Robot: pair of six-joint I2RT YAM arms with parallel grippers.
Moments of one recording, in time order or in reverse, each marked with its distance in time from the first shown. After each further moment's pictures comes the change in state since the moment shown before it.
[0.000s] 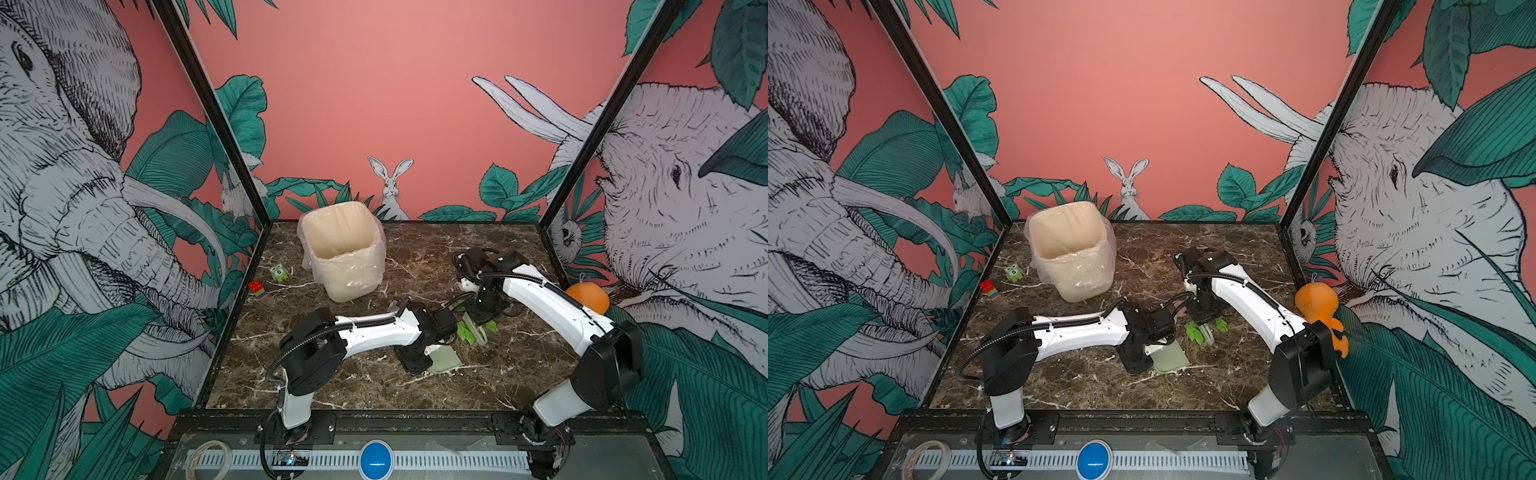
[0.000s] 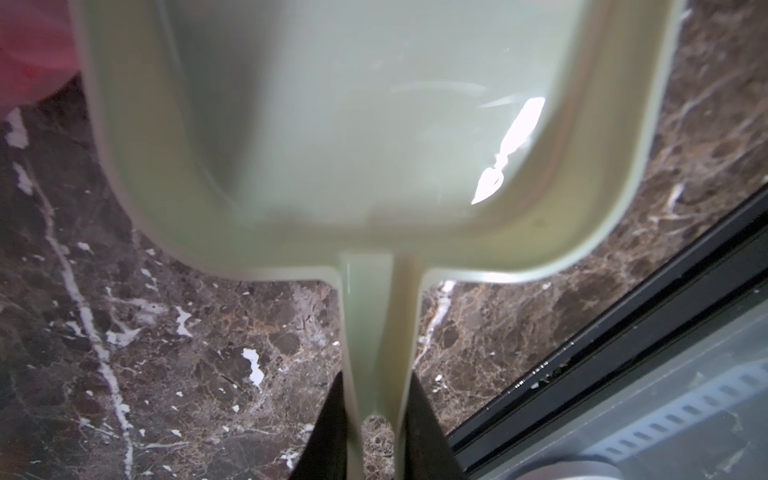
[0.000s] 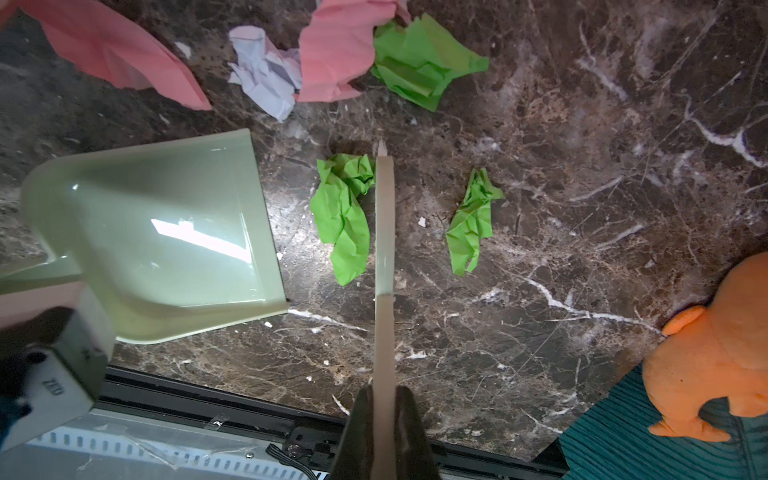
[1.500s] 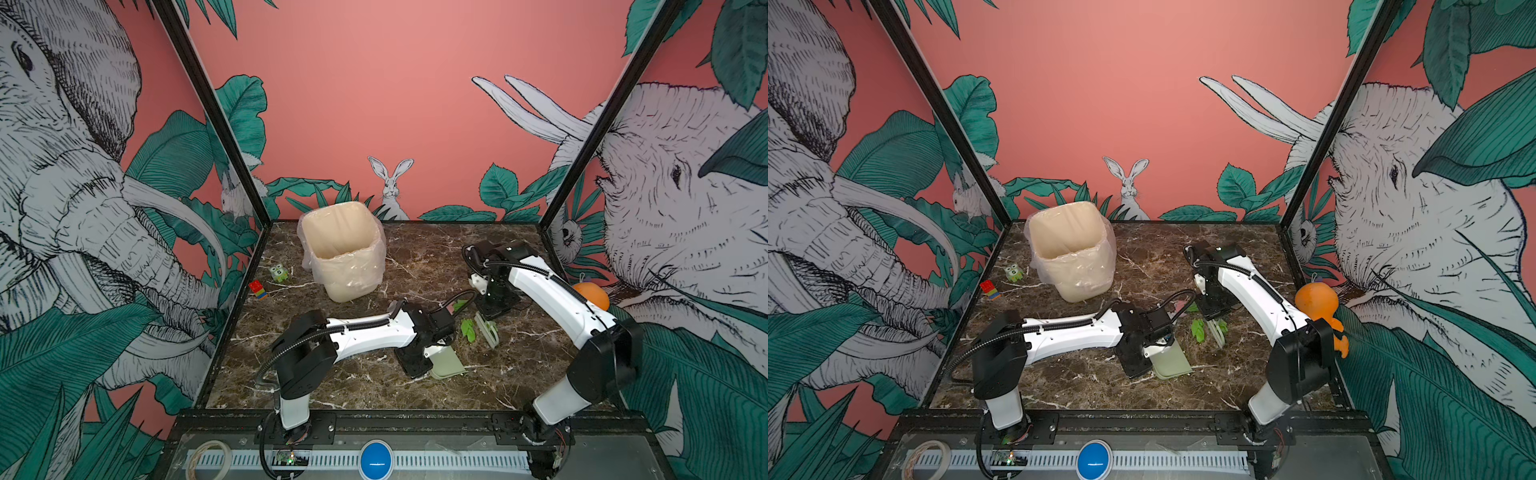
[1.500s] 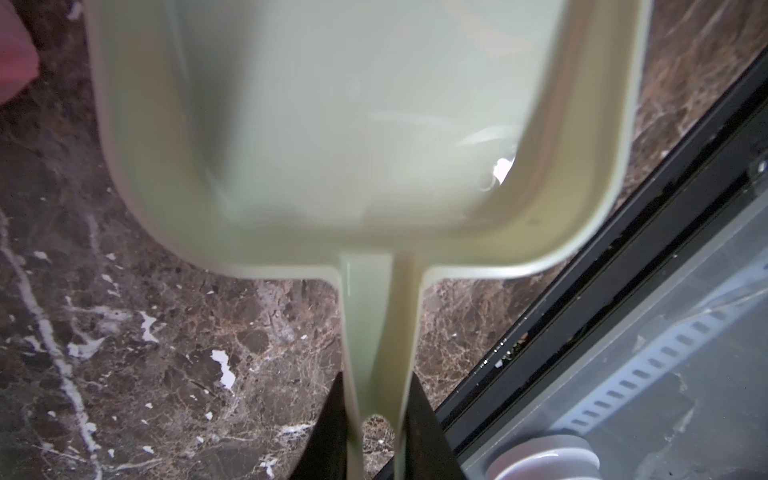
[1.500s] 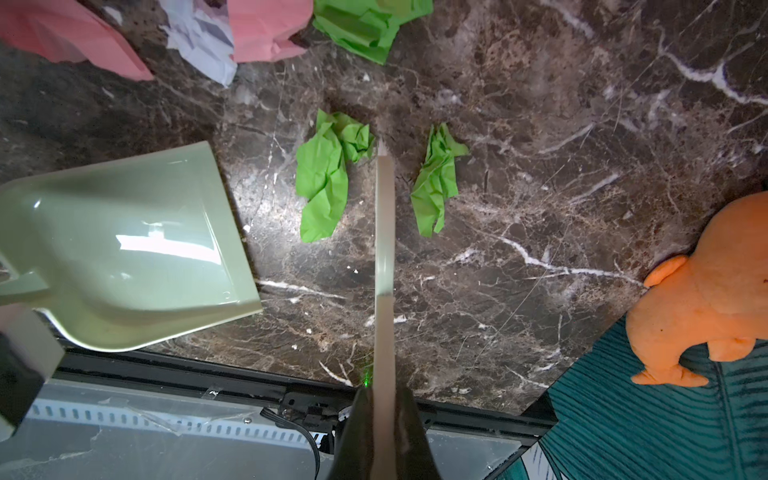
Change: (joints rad) left arm -0.005 -0.052 -0.034 0.020 0.089 0.022; right arm -0.097 0.040 0.082 -0.116 0.027 -0.024
